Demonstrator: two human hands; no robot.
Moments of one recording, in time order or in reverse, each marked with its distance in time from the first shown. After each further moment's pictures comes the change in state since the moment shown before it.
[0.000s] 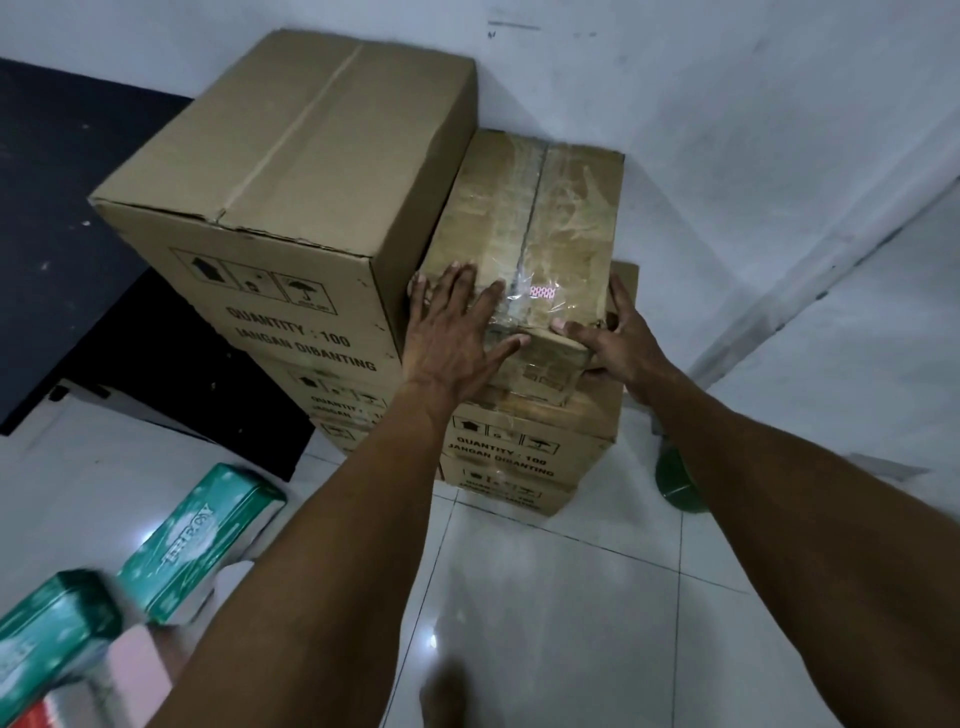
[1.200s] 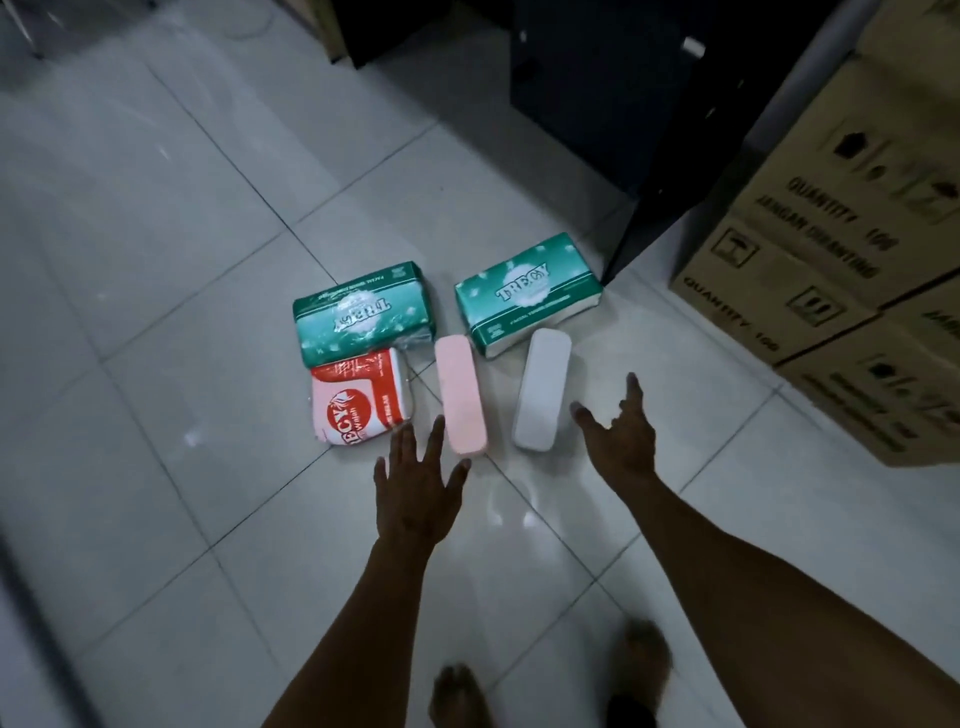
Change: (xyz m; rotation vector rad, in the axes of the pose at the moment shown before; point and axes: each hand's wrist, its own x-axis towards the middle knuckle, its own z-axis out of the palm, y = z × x) left_hand -0.723 -0.363 0.172 -0.349 -0.410 -0.971; right_hand -0.343 0.253 0.614 -0.366 -0.241 0.160
